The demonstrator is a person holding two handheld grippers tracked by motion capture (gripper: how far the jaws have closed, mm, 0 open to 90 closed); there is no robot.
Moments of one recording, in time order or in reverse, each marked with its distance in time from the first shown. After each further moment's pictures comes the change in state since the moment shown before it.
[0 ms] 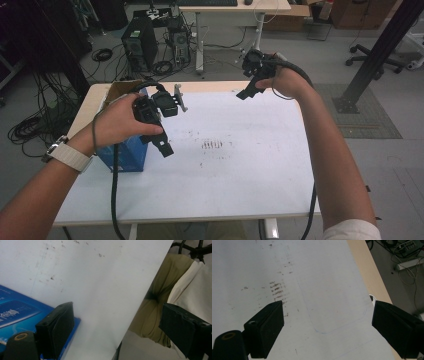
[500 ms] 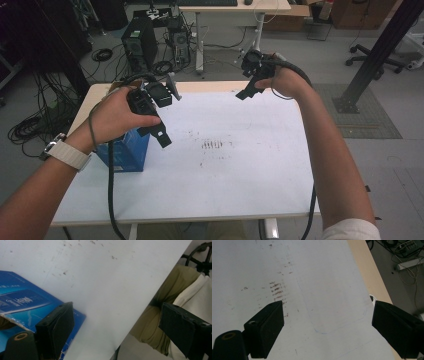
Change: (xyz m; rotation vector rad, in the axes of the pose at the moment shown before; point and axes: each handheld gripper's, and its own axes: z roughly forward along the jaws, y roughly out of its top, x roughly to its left) left arm 0.009 -0.004 -0.013 -0.009 0.034 -0.095; right arm -0.001 0.001 0.001 0.001 0.001 -0.001
